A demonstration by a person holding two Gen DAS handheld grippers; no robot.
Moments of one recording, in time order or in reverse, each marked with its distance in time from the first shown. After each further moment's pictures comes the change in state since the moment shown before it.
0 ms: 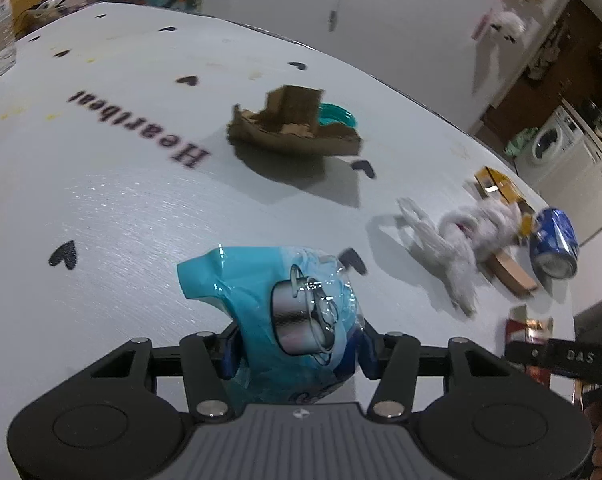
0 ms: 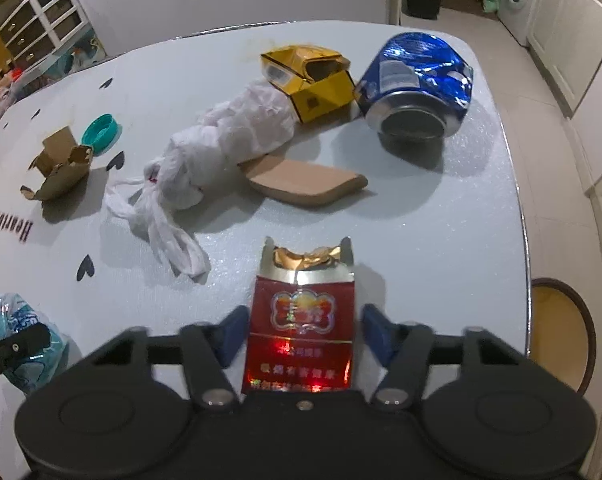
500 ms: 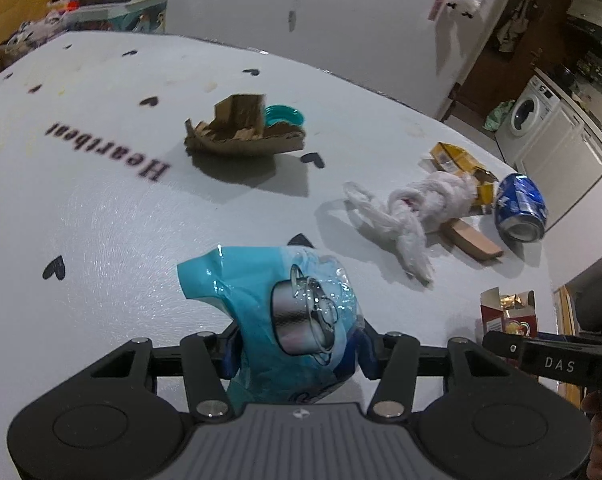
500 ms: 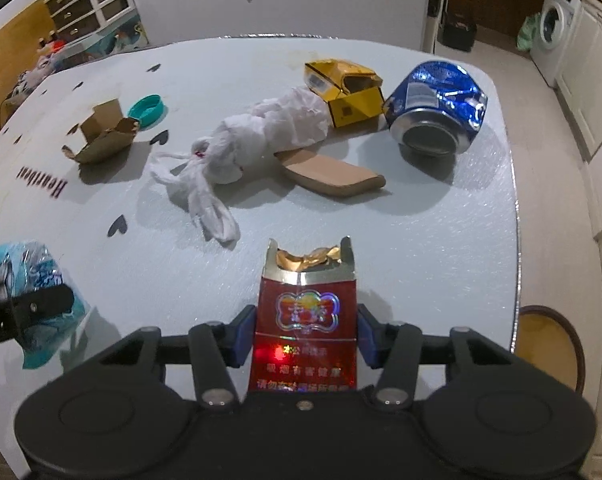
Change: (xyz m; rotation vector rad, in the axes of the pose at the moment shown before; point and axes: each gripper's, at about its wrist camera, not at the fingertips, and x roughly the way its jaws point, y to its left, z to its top) left arm -0.028 -0.035 -0.011 0.119 -0.002 -0.011; right arm -0.031 0.004 -0.025 -0.138 -0.049 0.034
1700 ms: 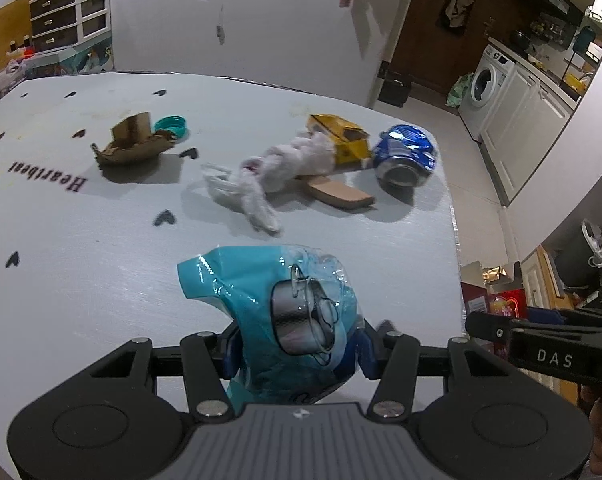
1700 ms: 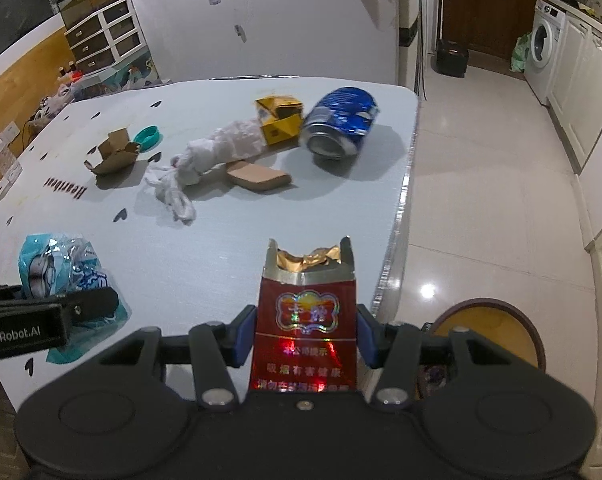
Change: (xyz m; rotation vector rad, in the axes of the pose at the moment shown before) left arm -0.049 -0.142 -0.055 0.131 -0.014 -0.016; right arm -0.090 -0.099 -0.057 0.004 -0.103 0.049
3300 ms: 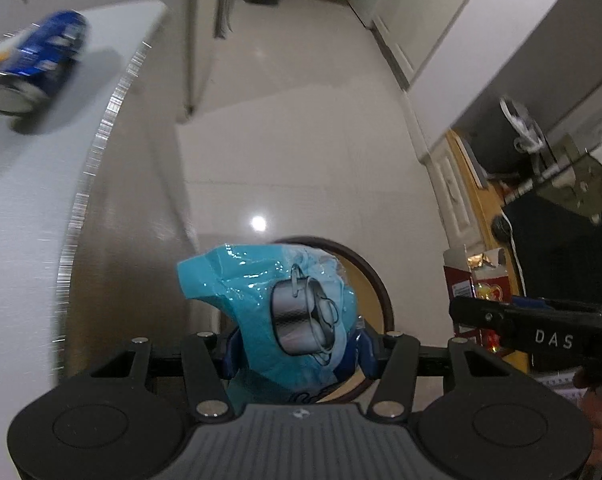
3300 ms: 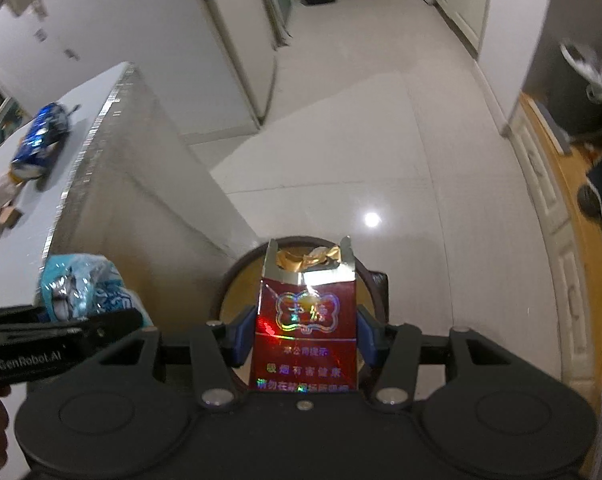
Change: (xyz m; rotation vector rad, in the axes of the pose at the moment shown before) left arm 0.166 -0.286 -0.018 0.227 0.295 -0.208; right arm 0.021 -0.313 -0.052 0.336 0.147 -0.115
